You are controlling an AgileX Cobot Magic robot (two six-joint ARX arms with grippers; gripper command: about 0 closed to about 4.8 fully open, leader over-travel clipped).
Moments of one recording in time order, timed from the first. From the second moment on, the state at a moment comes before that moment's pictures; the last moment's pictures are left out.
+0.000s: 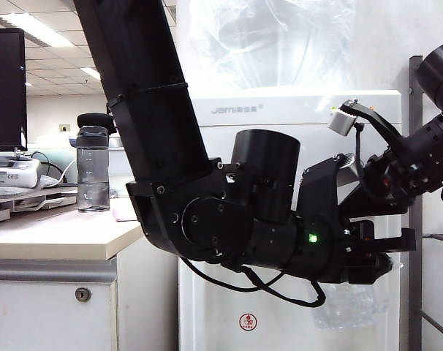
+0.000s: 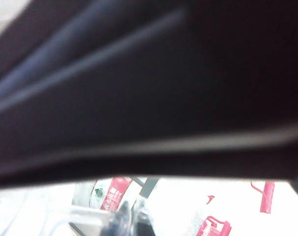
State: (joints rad) left arm -0.91 2.38 1.19 0.98 0.20 -0.17; right arm 0.14 1.61 0.71 0.19 -0.59 -0.74
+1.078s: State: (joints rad) left arm -0.91 2.38 1.19 0.98 0.20 -0.17; right arm 0.14 1.61 0.71 0.19 -0.70 -0.68
